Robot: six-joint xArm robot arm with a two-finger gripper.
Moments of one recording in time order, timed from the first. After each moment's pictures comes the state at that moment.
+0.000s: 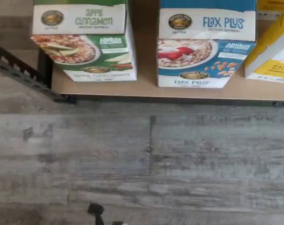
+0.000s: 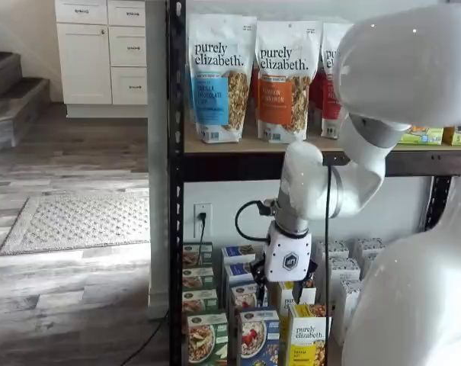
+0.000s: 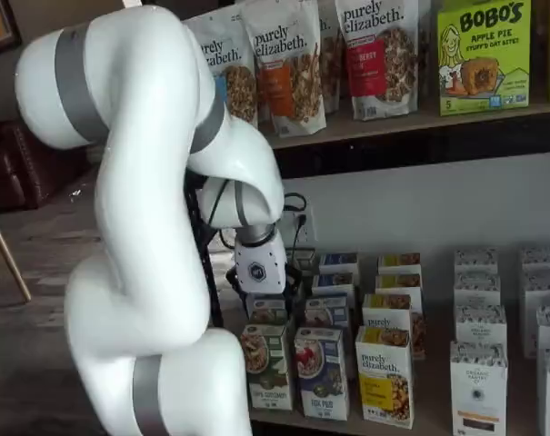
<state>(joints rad) 0.13 -0.14 -0.52 0.07 0.55 0.09</state>
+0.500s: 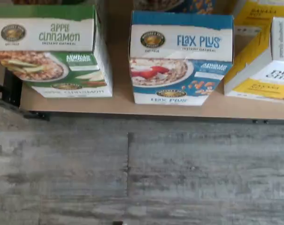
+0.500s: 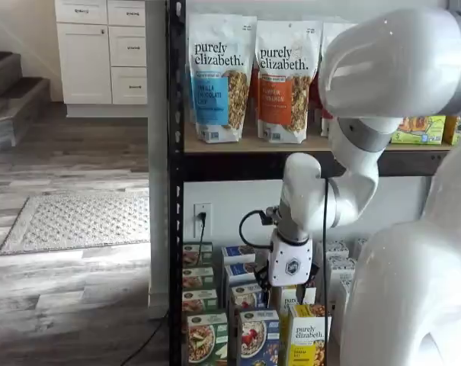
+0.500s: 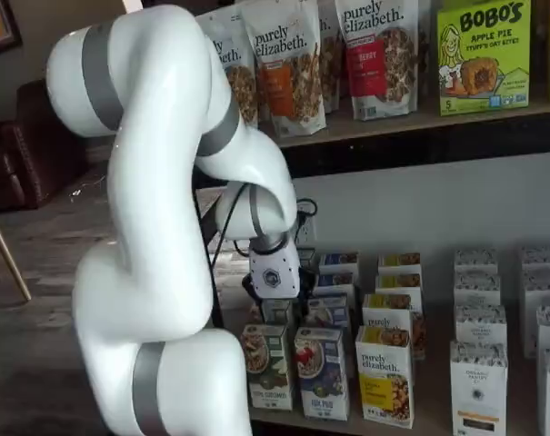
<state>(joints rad) 0.08 0.00 -0.57 -0.02 0.43 0.11</state>
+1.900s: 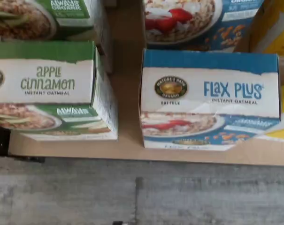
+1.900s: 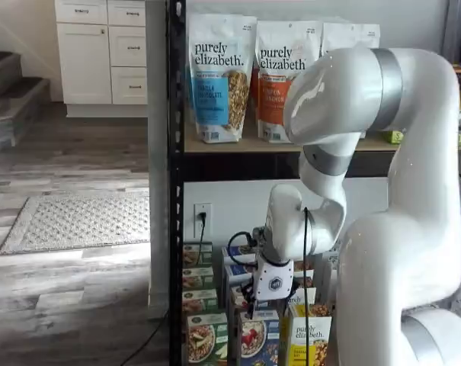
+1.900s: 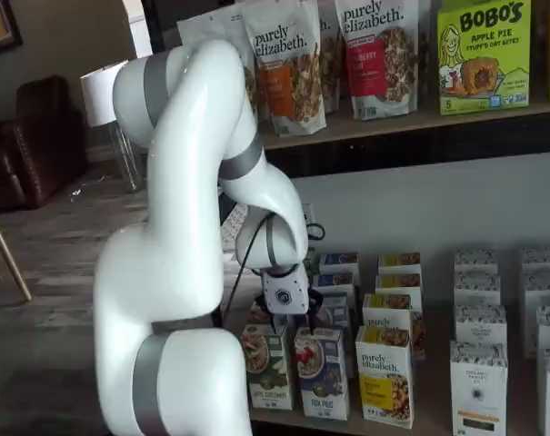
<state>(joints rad) 0.09 0.41 -0.81 0.00 0.23 0.09</state>
